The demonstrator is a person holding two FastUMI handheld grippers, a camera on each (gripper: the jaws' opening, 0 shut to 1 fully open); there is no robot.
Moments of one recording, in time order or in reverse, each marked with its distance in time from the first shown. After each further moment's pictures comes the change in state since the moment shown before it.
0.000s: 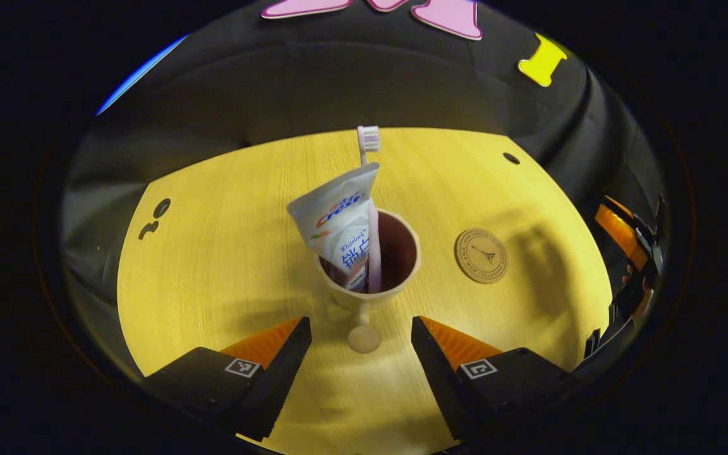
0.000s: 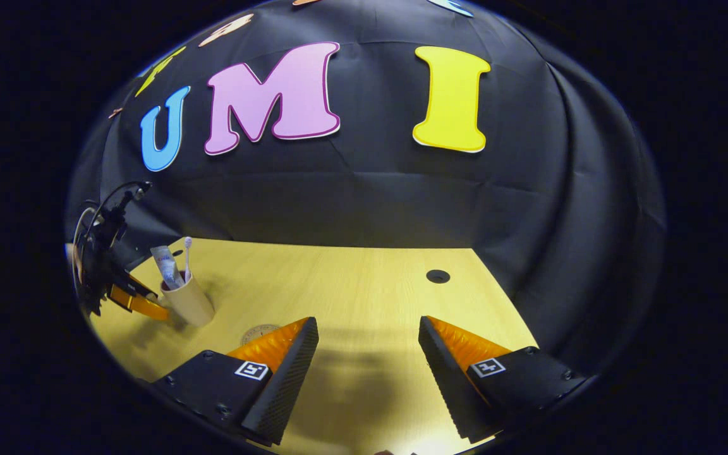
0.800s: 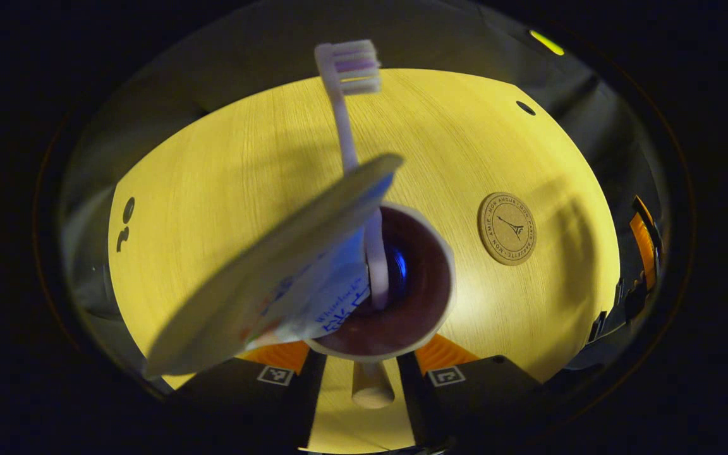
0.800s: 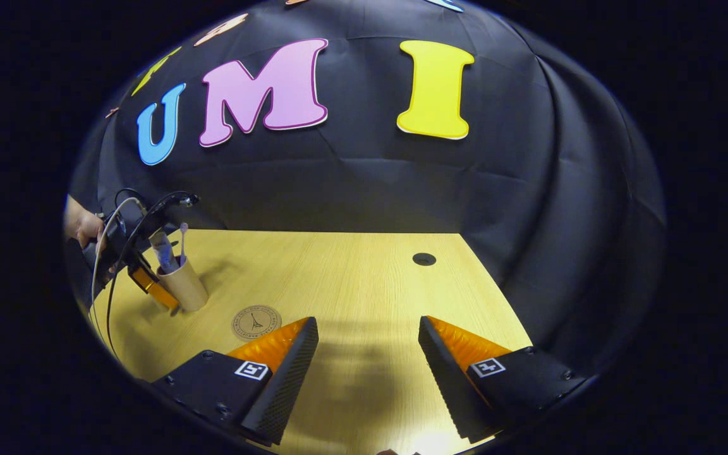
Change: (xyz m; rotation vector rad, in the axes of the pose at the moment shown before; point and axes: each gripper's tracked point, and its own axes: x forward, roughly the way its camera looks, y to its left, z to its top) left arm 0.041 0.003 -0.005 0.075 0.296 -0.009; right arm -0.016 -0.014 -0.021 0.017 0.038 -0.021
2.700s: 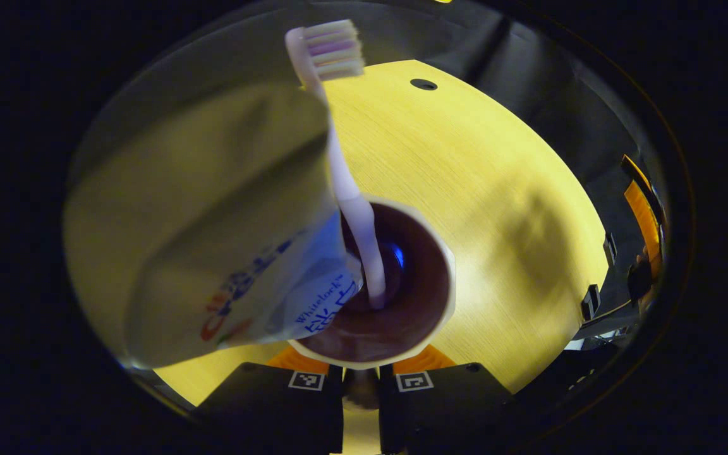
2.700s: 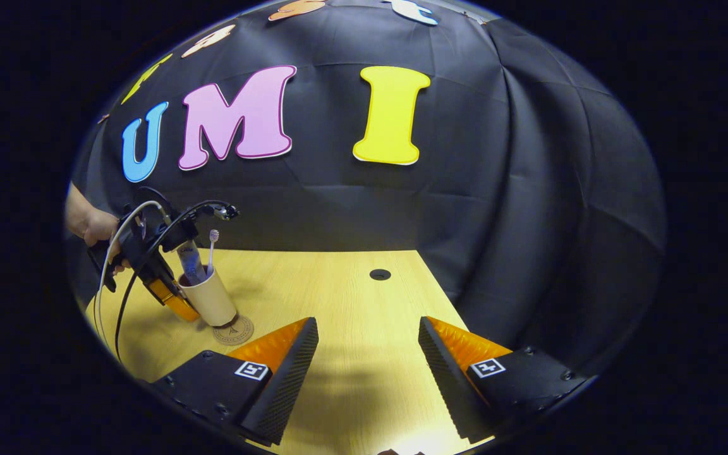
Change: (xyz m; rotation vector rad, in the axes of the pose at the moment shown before) left arm -0.008 -0.136 0.061 0.341 -0.008 -0.063; right arm -0.055 -0.060 0.017 0.027 -0.081 -0.135
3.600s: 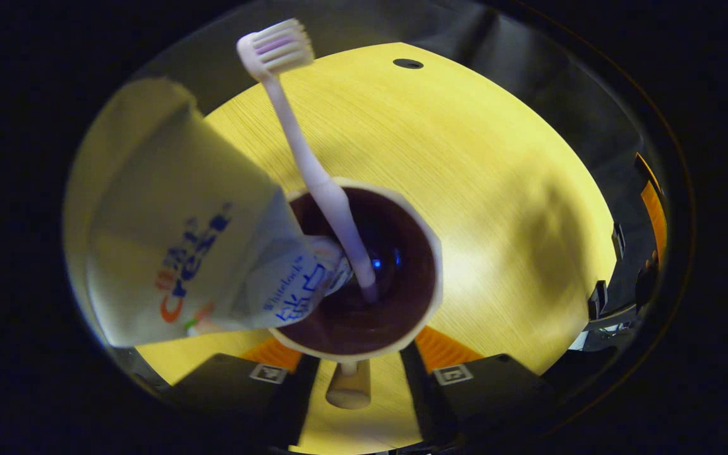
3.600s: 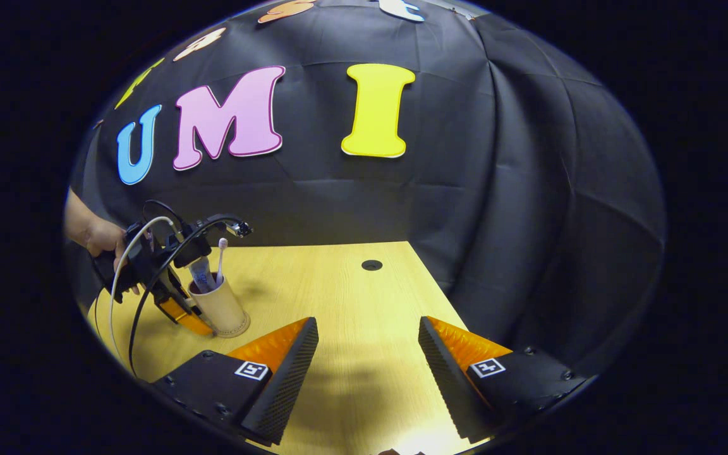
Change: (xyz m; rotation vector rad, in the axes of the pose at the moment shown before) left arm 0.019 -0.028 -0.007 0.003 0.041 0.014; right arm -0.016 -0.007 -0.011 0.026 0.009 -0.021
